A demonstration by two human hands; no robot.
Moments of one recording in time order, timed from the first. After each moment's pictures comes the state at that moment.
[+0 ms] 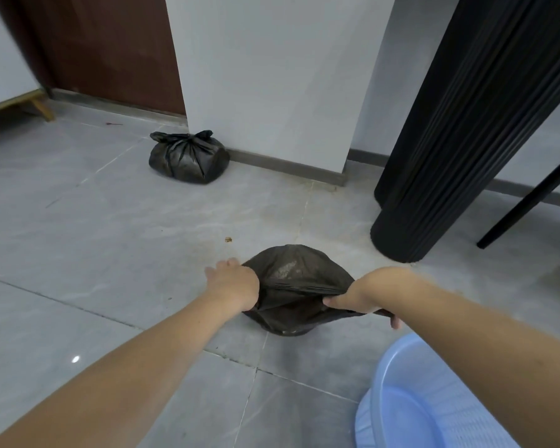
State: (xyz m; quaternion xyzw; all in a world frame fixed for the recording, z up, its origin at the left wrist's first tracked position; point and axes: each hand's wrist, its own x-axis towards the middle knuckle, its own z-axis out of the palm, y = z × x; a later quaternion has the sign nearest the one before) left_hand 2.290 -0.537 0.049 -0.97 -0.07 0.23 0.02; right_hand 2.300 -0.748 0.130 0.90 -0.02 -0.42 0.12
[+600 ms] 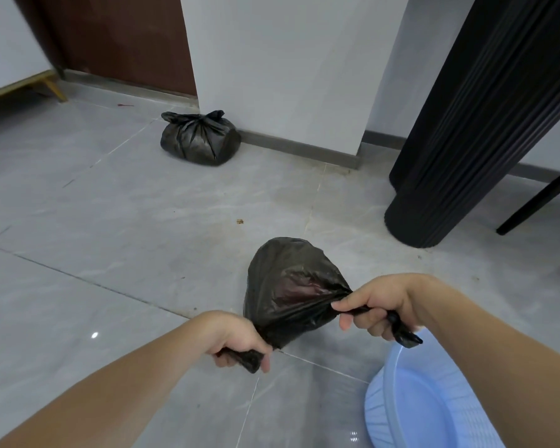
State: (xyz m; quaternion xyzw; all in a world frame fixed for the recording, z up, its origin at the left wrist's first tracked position) left_hand 2.220 -0.517 -0.005 -0.74 -0.11 0.59 -0.30; right_hand 2.285 -0.776 0.095 0.67 -0.10 -0.65 -0.34
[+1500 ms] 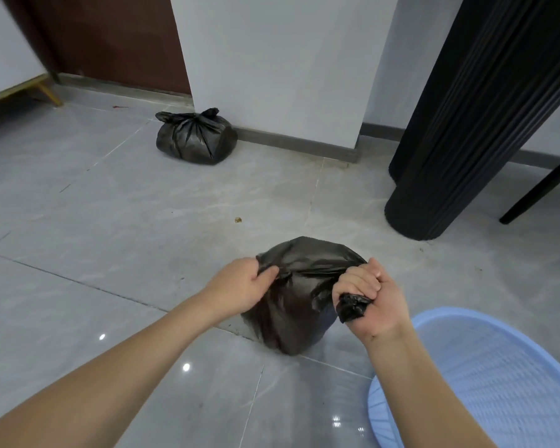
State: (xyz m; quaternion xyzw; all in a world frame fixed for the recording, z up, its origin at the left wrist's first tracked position) left_hand 2.240 -0.520 0.047 -0.92 0.02 0.10 -0.37; right_hand 2.241 -0.743 0.063 0.01 -0.20 -0.25 -0.95
